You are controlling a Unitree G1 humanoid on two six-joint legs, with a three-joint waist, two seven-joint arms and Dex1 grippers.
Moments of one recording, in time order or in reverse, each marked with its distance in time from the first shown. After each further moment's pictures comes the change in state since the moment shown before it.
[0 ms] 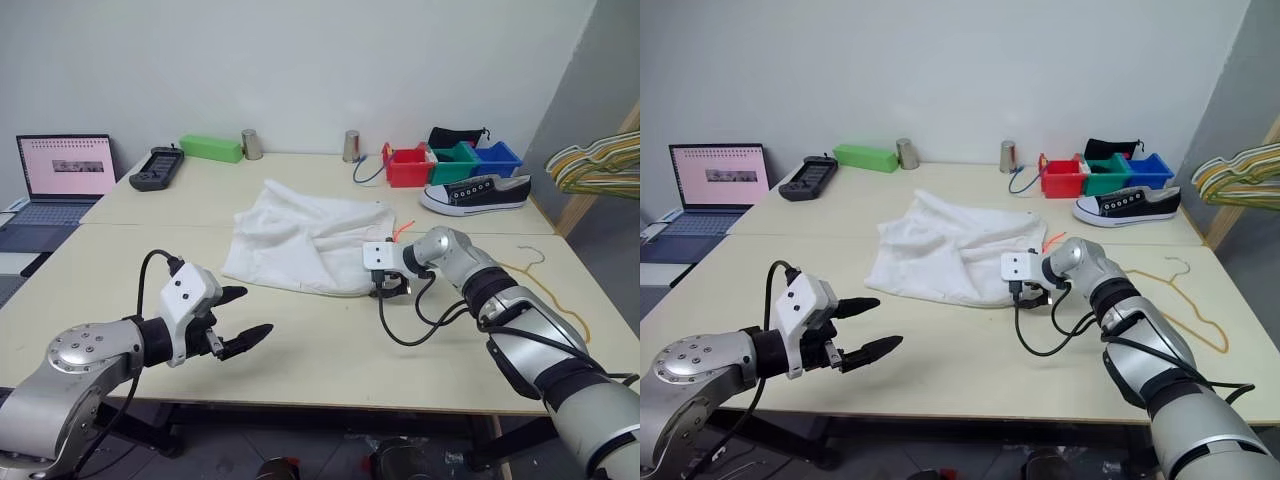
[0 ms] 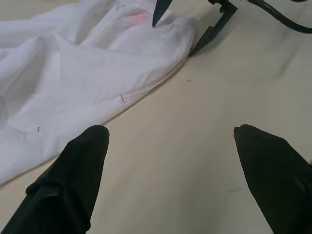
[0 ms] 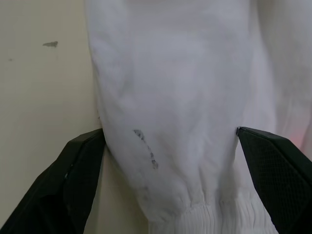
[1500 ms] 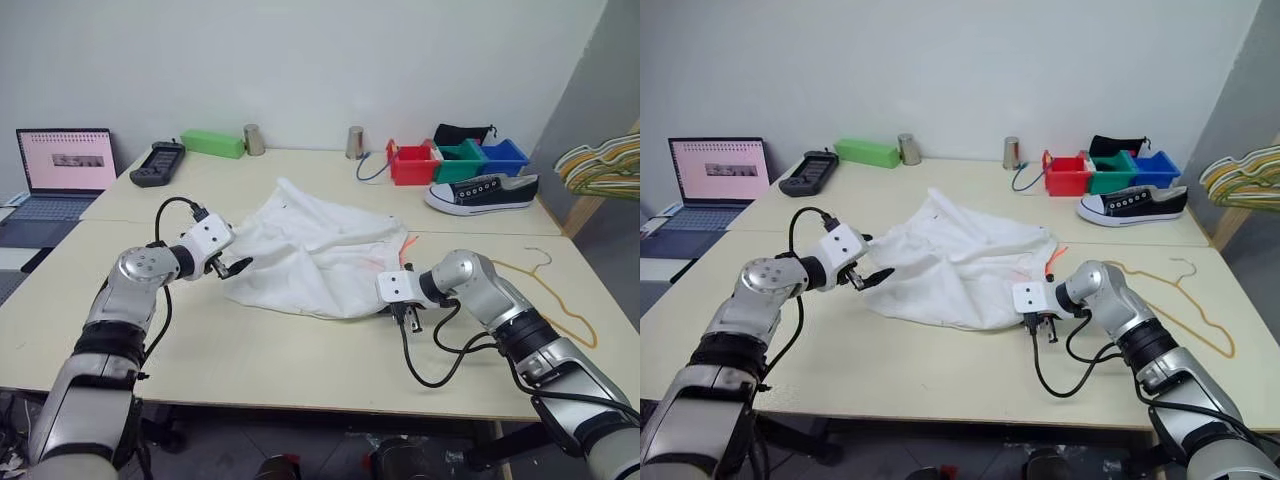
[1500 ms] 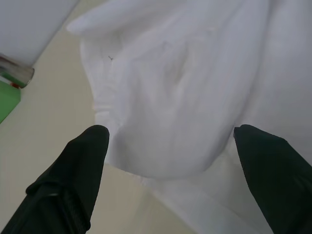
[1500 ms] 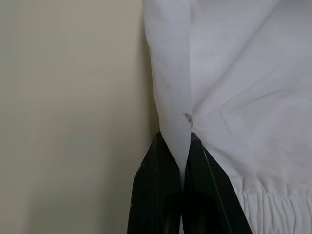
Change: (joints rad) left arm -0.779 -0.104 -0.412 1.413 0.621 -0.954 0.021; right arm 0.345 -0.182 -0.038 -0.713 0.046 0.286 0.251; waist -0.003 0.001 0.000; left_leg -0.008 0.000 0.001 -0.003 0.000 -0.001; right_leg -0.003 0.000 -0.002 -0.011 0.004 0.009
